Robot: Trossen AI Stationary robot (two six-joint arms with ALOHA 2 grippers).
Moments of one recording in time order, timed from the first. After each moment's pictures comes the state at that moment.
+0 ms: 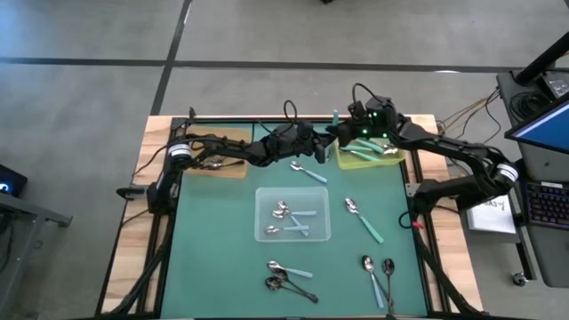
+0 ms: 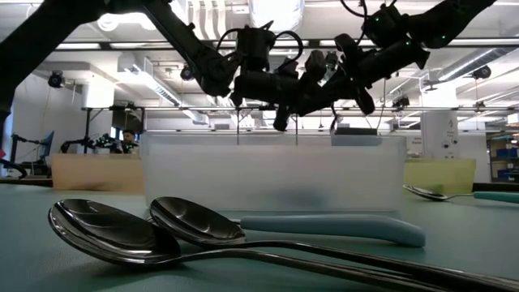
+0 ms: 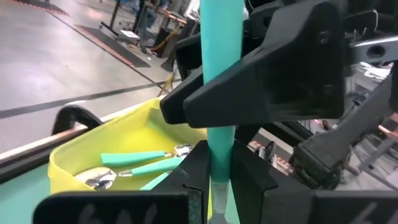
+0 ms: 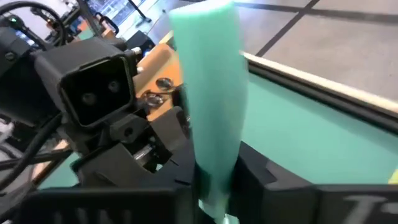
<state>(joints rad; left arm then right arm) 0.30 2.13 1.37 0.74 -0.03 -0.47 -0.71 1.23 0.78 0.06 -0.40 0.46</state>
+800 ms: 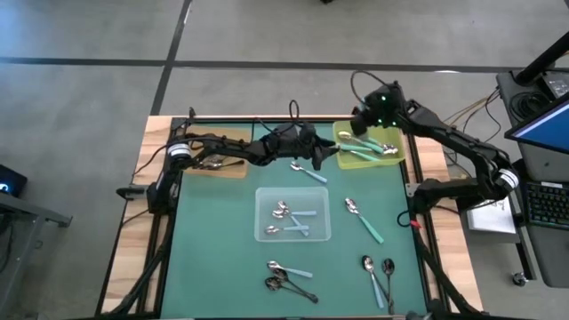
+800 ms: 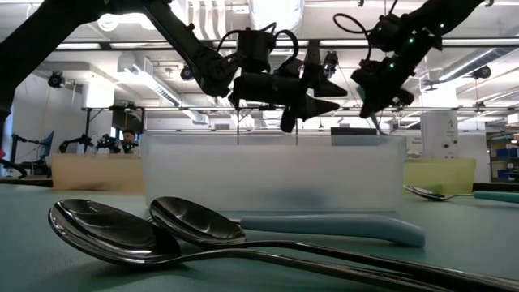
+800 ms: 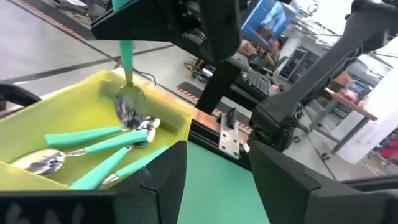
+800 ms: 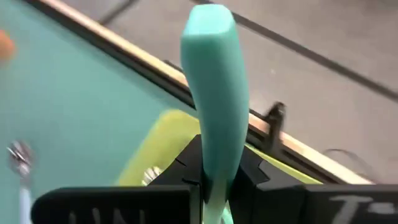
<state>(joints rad) 0.30 2.13 1.36 0.70 0.20 -0.45 -0.89 1.20 0.94 -0.45 0.01 0.05</state>
